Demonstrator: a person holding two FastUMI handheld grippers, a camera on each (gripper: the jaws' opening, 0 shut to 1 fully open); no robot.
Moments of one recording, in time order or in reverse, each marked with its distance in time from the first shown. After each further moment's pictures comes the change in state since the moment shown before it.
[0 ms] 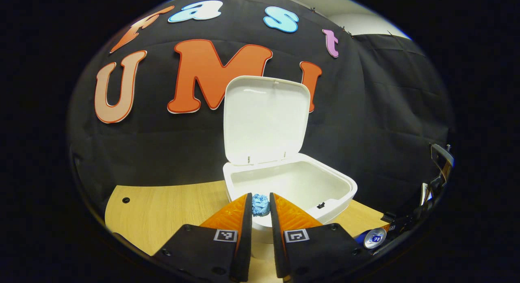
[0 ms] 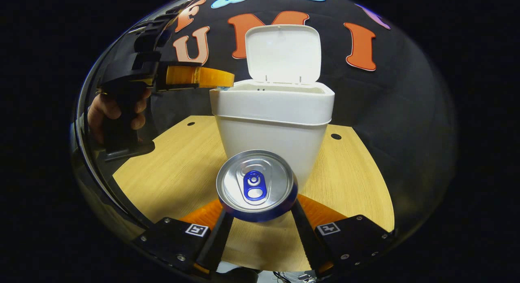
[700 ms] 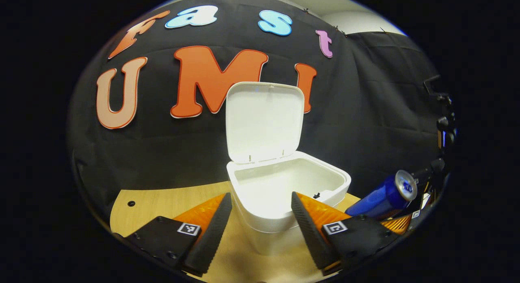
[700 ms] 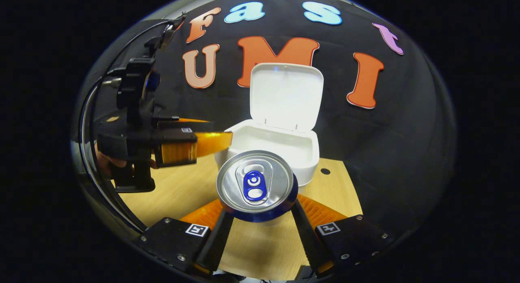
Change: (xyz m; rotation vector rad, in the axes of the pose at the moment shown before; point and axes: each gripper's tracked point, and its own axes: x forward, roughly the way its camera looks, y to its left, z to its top) left arm -0.024 0.009 -0.002 0.037 -0.018 0.019; right arm -0.029 -0.012 0.102 -0.112 -0.180 -0.026
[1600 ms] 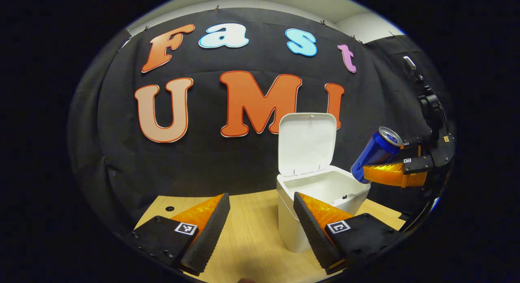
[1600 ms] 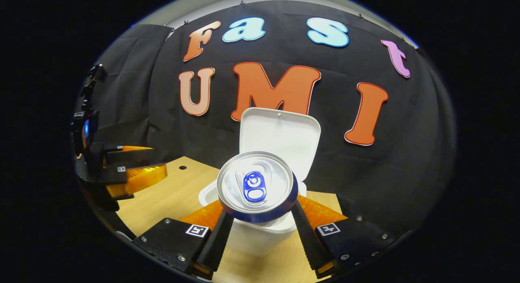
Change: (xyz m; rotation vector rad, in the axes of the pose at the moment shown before) left arm -0.088 0.073 0.034 -0.008 -0.086 0.226; right arm 0.009 -0.038 0.091 -0.037 -0.149 -0.042
